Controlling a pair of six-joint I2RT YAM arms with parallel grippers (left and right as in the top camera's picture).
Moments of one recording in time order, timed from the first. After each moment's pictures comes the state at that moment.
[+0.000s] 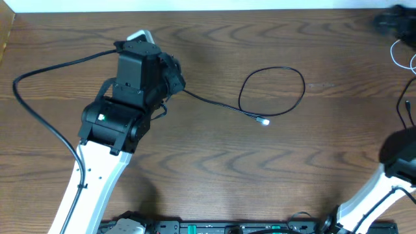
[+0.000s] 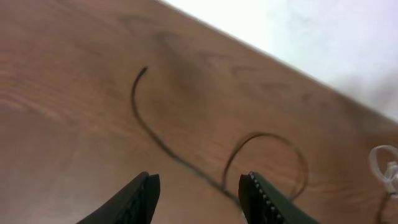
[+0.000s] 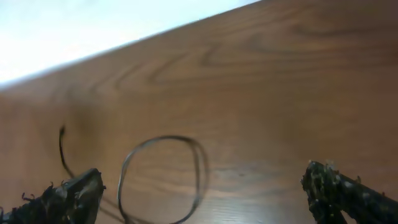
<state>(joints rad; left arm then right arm) -0.34 1.29 1.43 -0.87 -0.11 -0.67 -0.37 2.09 2.27 -1.20 -0.57 -0.06</state>
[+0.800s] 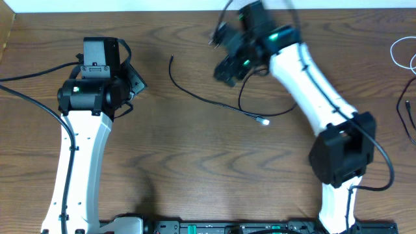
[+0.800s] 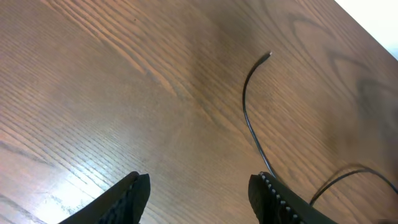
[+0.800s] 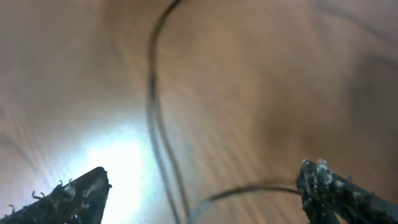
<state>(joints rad) -0.02 1.41 1.41 -1.02 -0.07 -0.63 0.46 2.09 1.93 -0.91 -0.33 -0.41</state>
